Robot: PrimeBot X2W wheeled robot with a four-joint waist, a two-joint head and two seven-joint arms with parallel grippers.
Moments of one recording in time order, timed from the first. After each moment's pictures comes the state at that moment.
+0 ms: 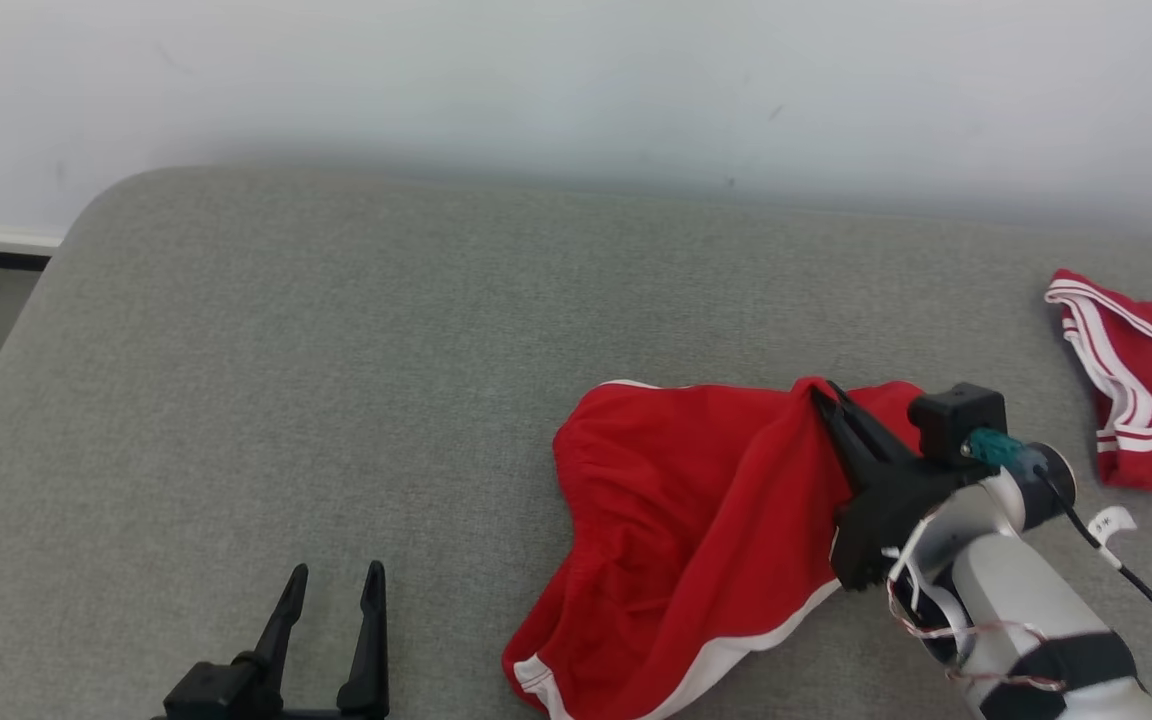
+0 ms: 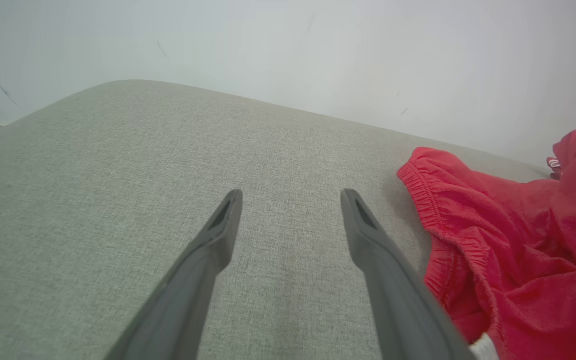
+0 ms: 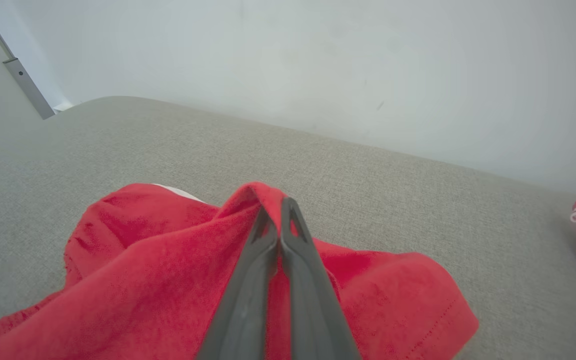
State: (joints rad) left arm -0.05 0.05 -0.09 0.28 -0.28 -0.13 -0.26; right arm -0.48 -0.25 0.34 0.53 0.33 0.13 -0.03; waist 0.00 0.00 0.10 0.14
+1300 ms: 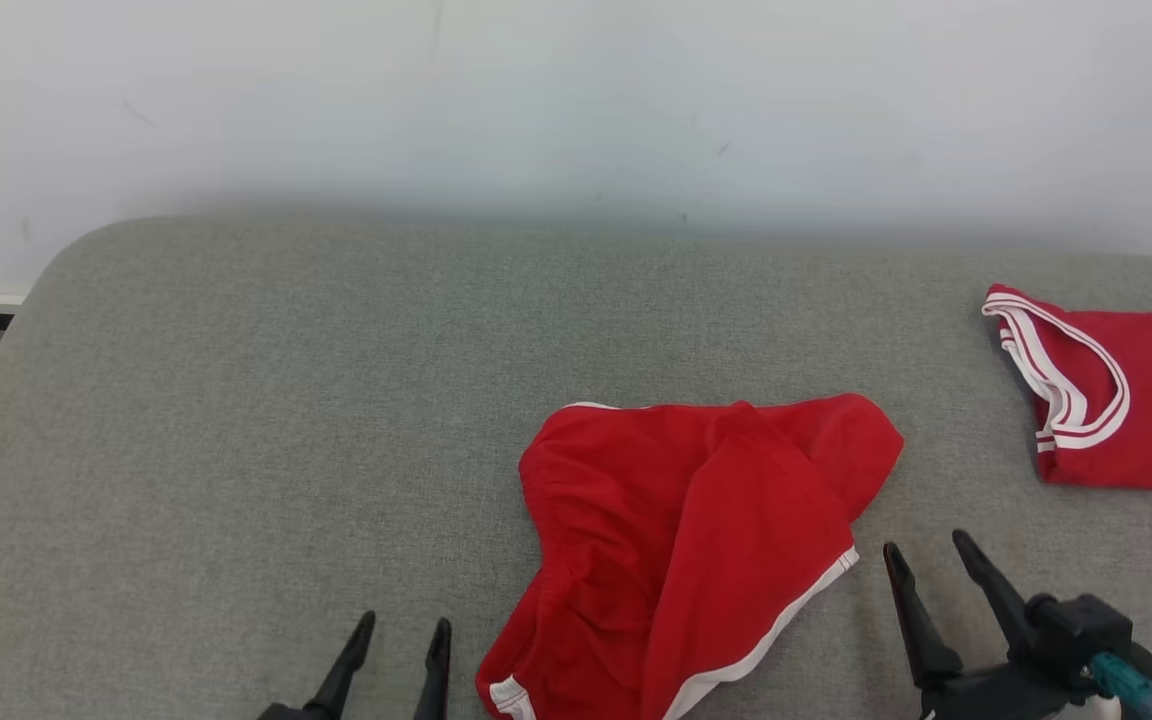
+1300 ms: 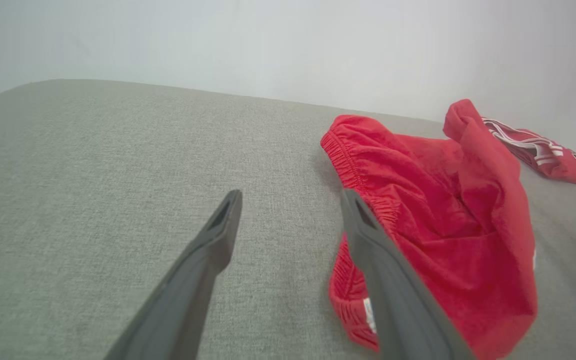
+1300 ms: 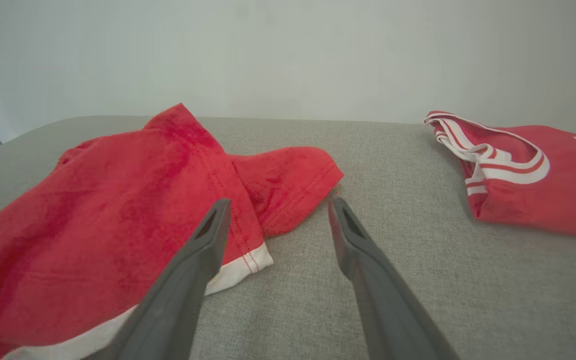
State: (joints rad) left arm 0.00 0.06 -0.19 0.27 -0.25 -0.13 -0.26; right arm -0.11 -0.28 0.19 0.39 0.34 0.13 -0.26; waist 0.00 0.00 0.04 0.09
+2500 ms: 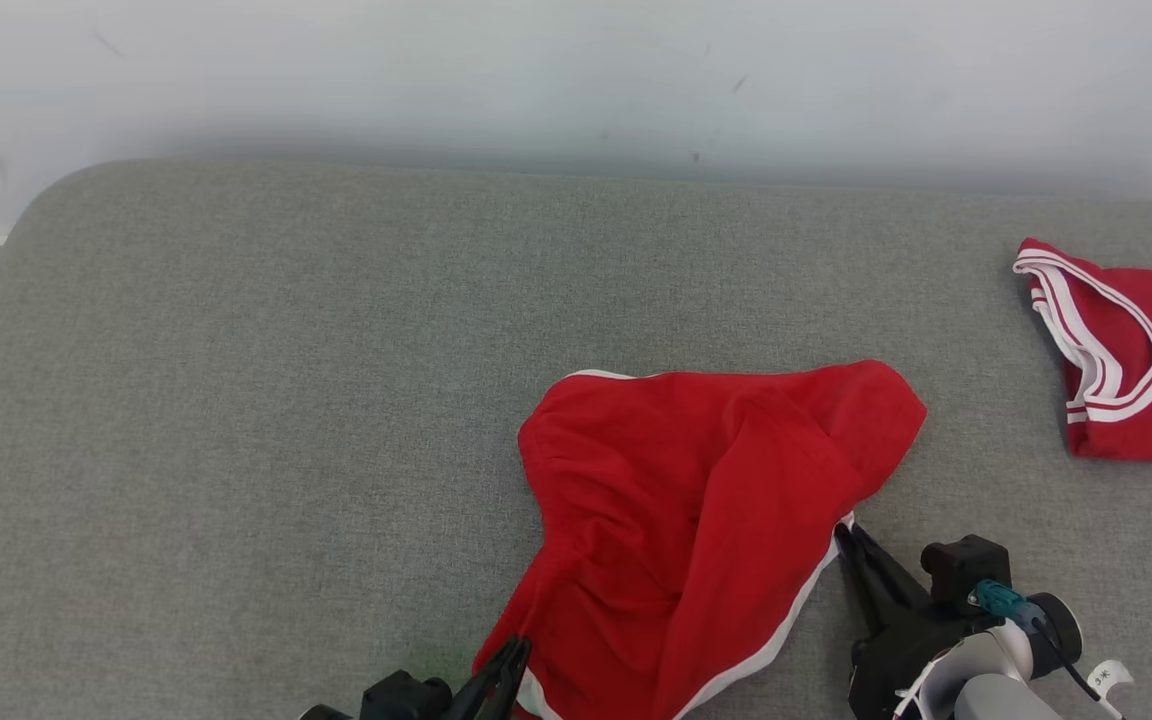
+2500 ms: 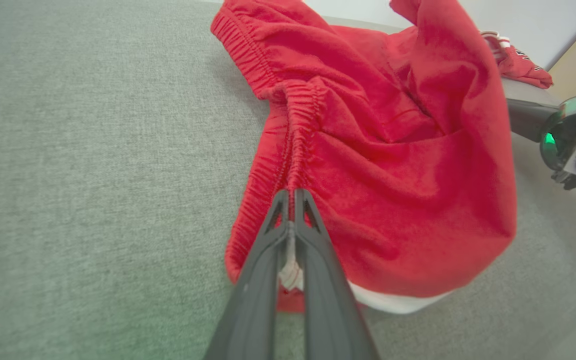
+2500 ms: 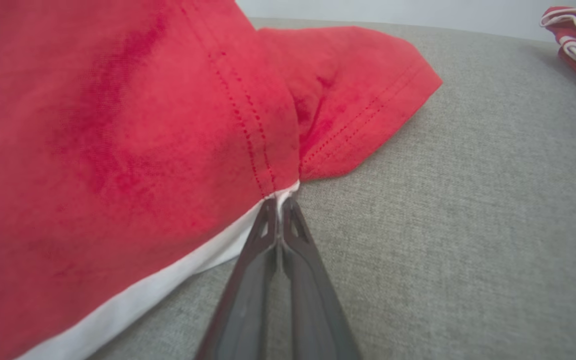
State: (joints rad) left arm -0.19 0.16 -0.57 0.49 -0.40 -0.13 -0.26; right arm -0.37 -0.23 0.36 0.79 0.33 0.13 -0.26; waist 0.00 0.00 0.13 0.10
